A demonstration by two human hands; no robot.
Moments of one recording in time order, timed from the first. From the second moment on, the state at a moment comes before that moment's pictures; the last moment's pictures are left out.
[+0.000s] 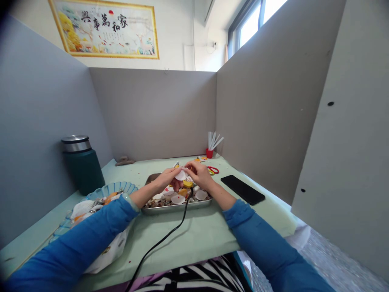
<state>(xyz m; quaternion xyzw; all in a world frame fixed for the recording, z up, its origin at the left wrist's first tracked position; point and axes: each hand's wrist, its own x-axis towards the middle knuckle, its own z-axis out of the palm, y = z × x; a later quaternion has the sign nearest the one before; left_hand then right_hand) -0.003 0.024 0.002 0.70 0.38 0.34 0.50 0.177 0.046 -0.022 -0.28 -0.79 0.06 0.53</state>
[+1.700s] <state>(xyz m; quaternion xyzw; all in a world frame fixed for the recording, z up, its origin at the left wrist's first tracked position) -0.003 0.022 0.000 0.74 0.38 0.29 0.46 0.179 0.049 -0.025 -0.30 -0.79 0.07 0.52</state>
